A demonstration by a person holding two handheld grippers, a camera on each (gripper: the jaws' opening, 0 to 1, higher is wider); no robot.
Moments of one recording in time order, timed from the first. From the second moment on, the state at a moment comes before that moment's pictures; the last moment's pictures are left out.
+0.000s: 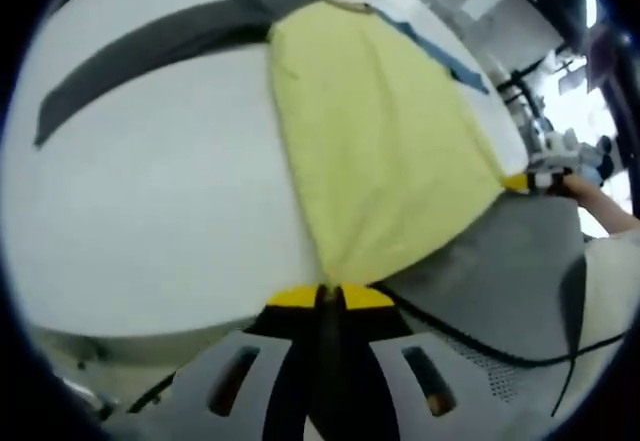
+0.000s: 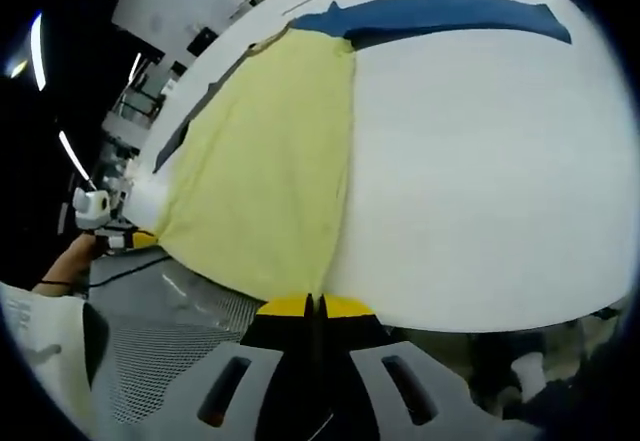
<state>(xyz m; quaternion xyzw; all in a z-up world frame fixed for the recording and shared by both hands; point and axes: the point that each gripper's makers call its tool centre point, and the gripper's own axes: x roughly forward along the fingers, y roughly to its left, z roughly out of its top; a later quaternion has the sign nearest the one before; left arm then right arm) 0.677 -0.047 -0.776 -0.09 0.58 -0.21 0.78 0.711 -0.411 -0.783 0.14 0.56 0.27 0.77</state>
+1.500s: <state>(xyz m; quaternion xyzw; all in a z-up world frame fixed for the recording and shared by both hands) 0.731 -0.050 -0.721 -0.11 0.37 -0.19 0.90 0.736 -0.408 -0.732 0.05 0.40 0.33 0.85</state>
